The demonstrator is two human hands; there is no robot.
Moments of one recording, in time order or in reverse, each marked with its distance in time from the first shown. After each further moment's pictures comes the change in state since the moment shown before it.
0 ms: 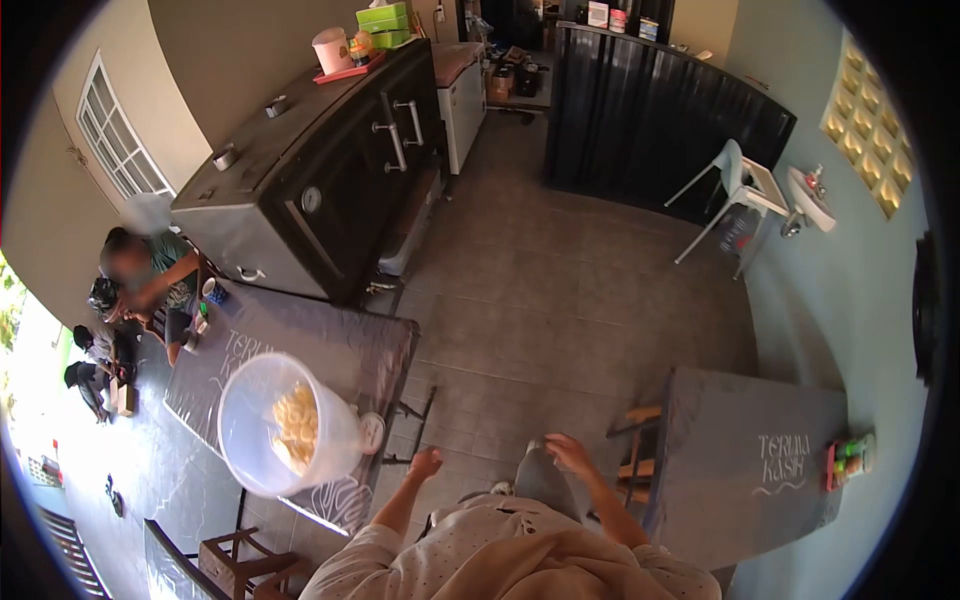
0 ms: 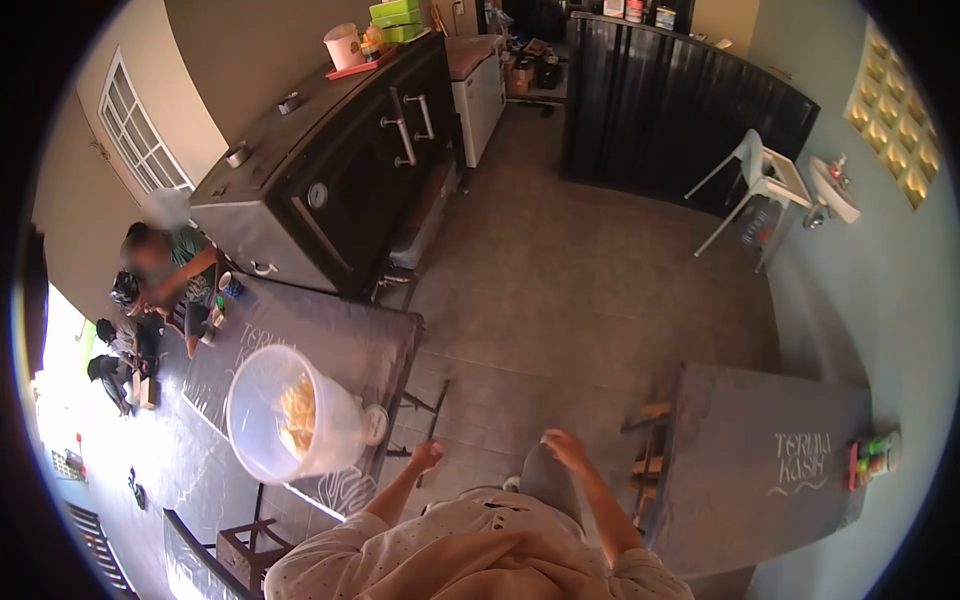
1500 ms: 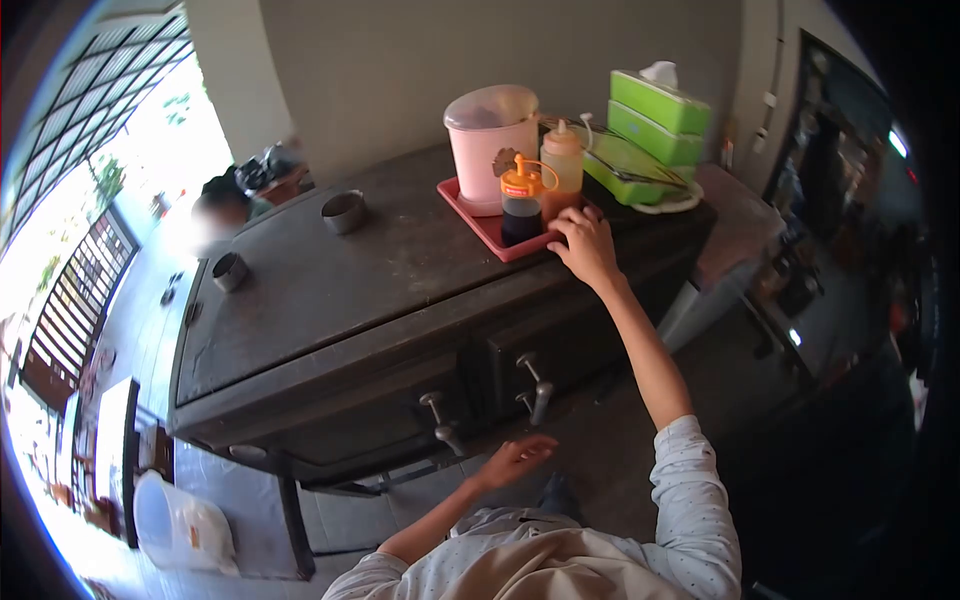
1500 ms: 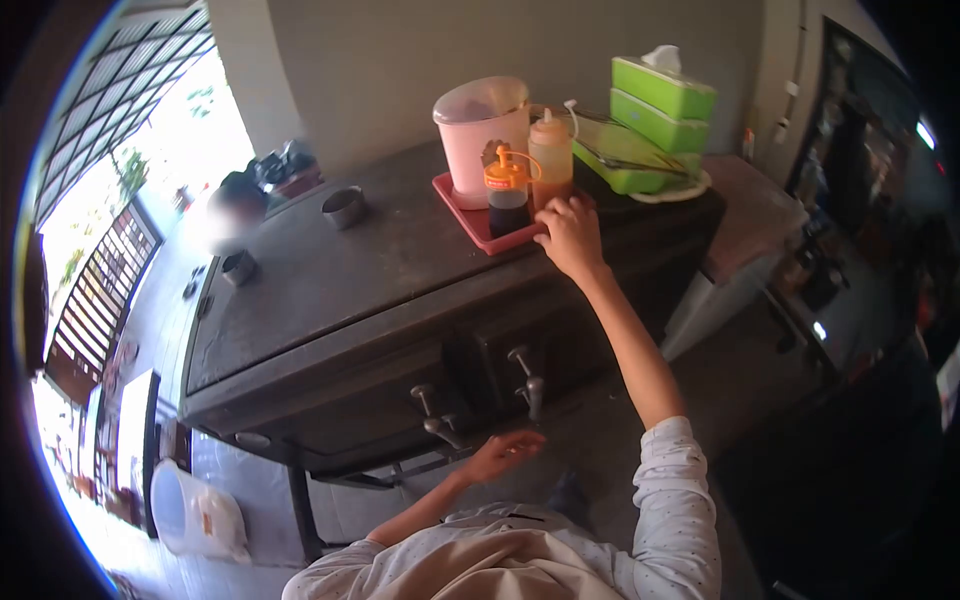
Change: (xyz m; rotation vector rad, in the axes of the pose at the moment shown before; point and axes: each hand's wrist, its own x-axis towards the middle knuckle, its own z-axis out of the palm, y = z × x) left_hand 0.763 0.310 -0.574 -0.743 0.601 0.186; right_hand 0.913 -0.977 0.148 -0.671 0.013 -1.957
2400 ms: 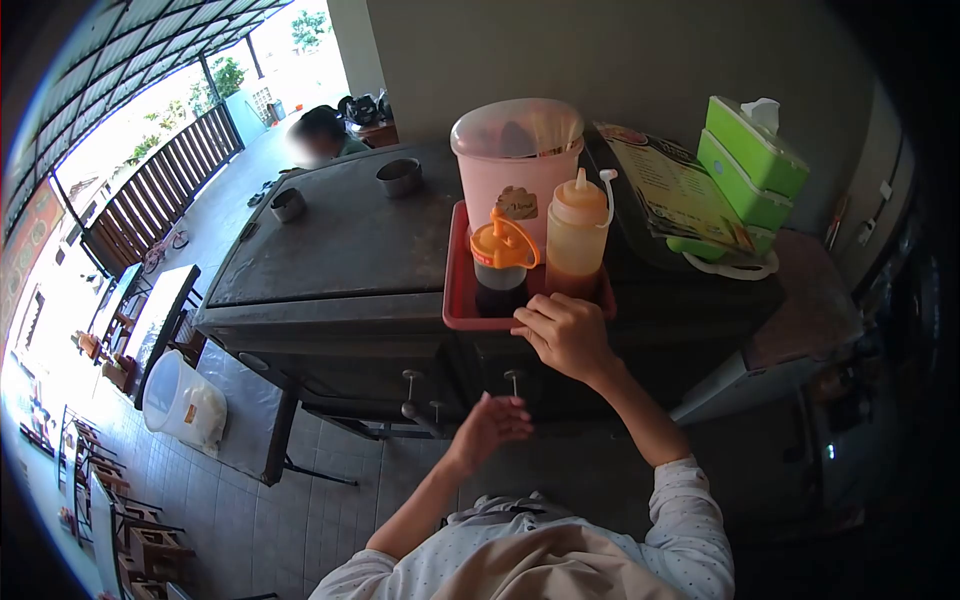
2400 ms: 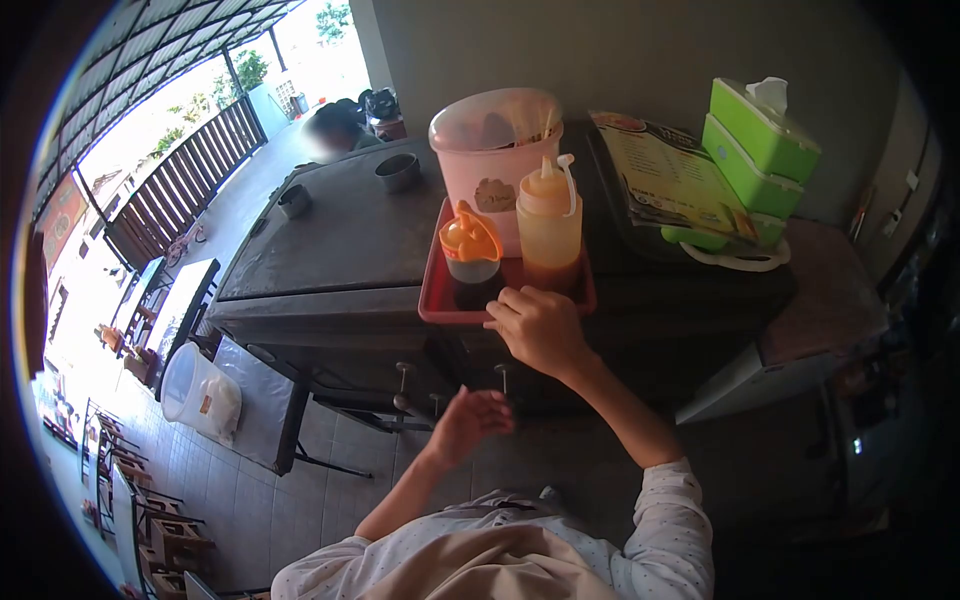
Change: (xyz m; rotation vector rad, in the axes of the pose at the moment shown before) left_hand 0.073 0.065 0.014 -0.932 0.607 -0.071; right_hand -0.019 -0.011 -0.037 0.642 -0.138 -0.414
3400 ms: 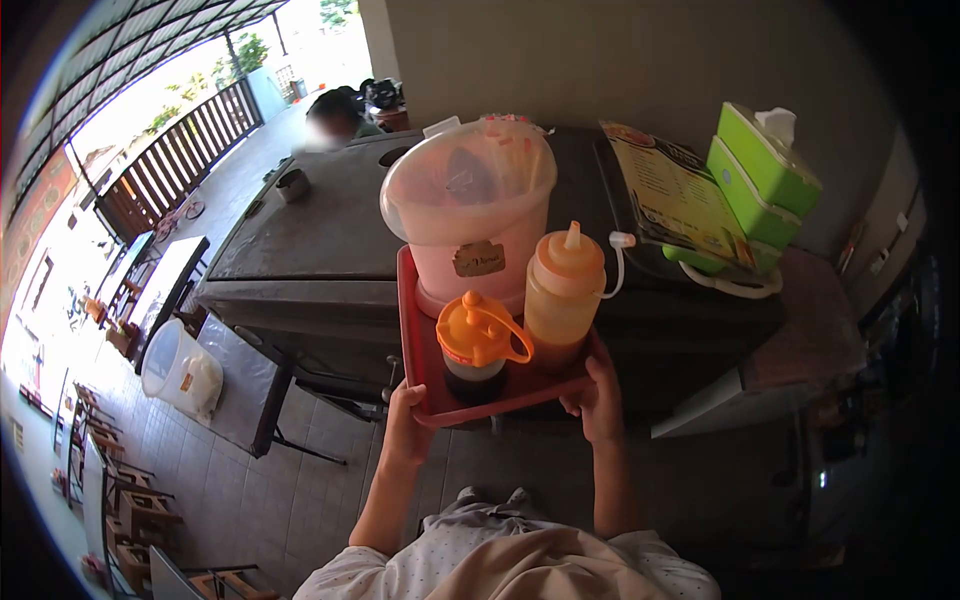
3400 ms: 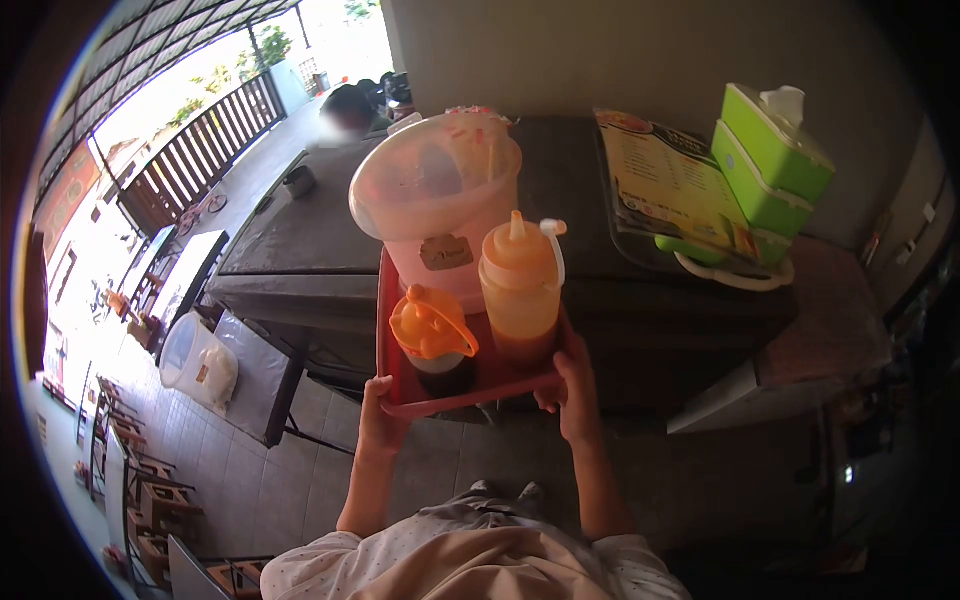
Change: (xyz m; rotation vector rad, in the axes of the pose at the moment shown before) left_hand -0.034 0.054 0.049 -0.073 0.337 0.410; right_hand -0.094 -0.008 -0.021 1.603 0.188 1.071
